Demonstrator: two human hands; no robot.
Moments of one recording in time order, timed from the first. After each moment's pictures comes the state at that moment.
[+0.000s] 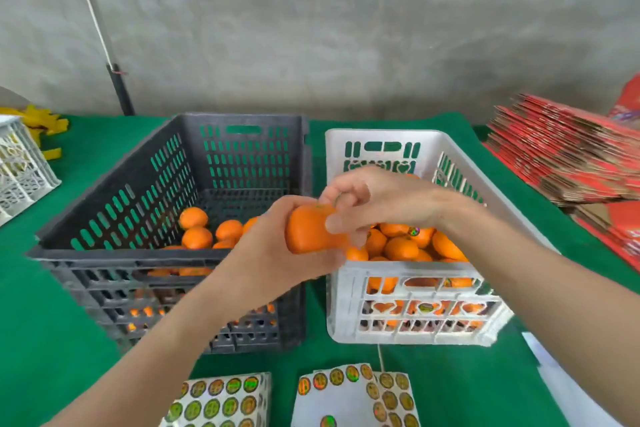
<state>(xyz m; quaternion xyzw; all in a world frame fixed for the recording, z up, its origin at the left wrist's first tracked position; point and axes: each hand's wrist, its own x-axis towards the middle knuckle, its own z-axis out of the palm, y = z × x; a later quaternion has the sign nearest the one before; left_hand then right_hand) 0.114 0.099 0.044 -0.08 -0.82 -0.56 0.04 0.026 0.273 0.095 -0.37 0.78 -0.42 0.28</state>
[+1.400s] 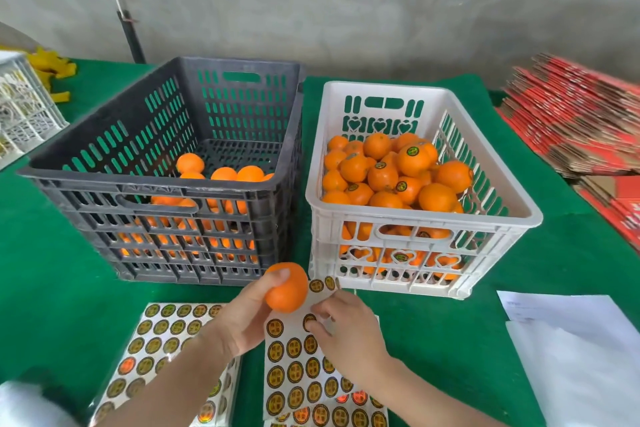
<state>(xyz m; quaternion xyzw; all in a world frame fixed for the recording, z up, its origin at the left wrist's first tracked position) 0.156 0.136 -0.130 0.18 -0.51 -0.81 -0.24 0.147 0.309 -0.148 -0.24 0.92 -0.30 0.00</state>
